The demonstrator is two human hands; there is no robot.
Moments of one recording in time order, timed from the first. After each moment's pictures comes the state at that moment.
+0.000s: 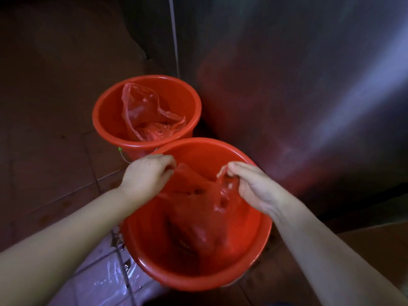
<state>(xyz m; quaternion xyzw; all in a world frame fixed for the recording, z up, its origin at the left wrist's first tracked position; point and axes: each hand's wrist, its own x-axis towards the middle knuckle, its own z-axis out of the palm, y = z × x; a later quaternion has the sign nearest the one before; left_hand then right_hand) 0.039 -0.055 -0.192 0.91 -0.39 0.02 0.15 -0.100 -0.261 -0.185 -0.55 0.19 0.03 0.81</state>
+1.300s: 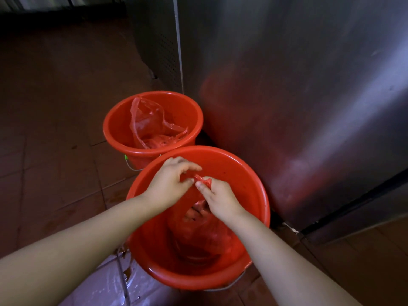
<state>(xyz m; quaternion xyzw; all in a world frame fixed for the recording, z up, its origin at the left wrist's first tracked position) 0.006 -0.079 -0.193 0.84 -0.41 -0.02 0.36 -0.088 -0.207 -0.223 -0.82 0.14 -0.06 0.55</state>
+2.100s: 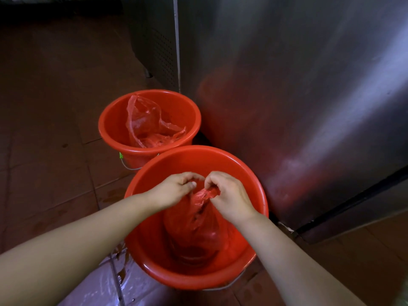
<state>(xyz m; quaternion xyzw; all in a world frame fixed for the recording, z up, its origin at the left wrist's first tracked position) 0.011 -0.077 -0.216 0.75 -0.36 -0.32 0.45 -0.100 -0.221 -0.210 -0.92 0.02 -0.20 0.35</state>
